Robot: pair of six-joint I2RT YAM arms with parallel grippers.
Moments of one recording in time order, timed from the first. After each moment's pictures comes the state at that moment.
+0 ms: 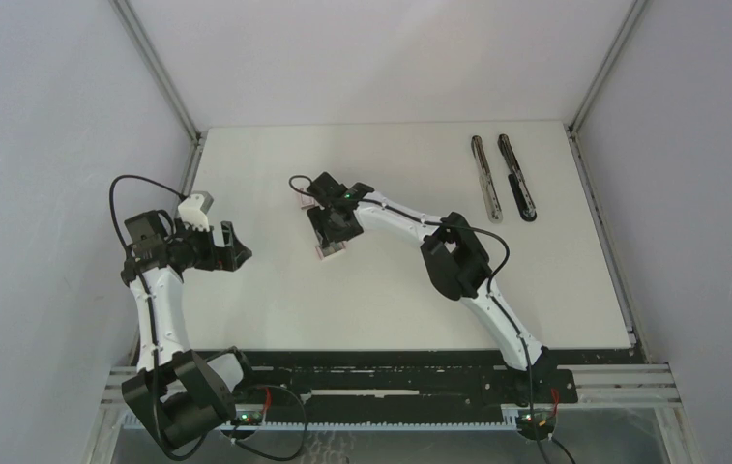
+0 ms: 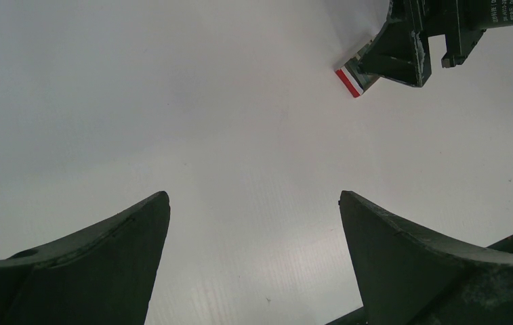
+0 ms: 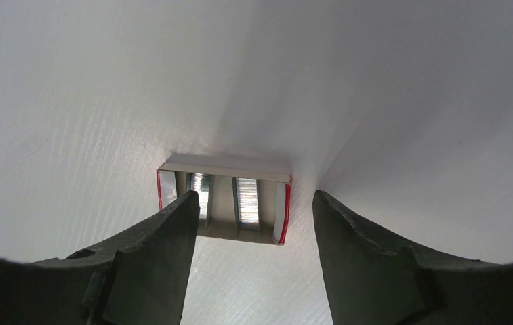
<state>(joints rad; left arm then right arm) 0.49 1.05 0.83 -0.69 0.71 0.39 0.85 2.44 2.12 -0.77 0.05 0.37</state>
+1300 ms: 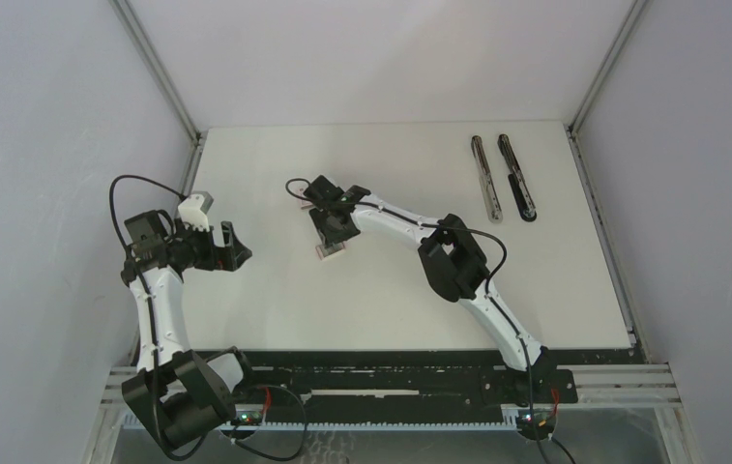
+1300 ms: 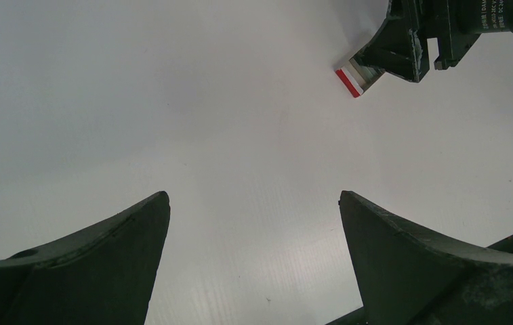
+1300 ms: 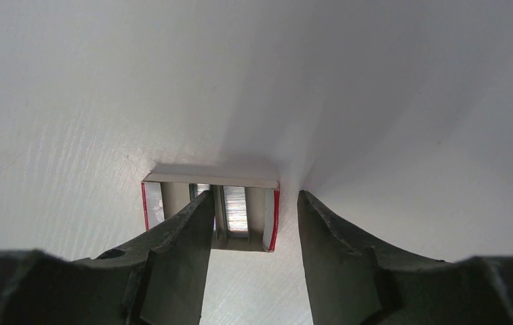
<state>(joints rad) 0.49 1.05 0.83 -0.69 0.71 0.39 0.87 2.46 2.13 -0.78 0.14 0.35</state>
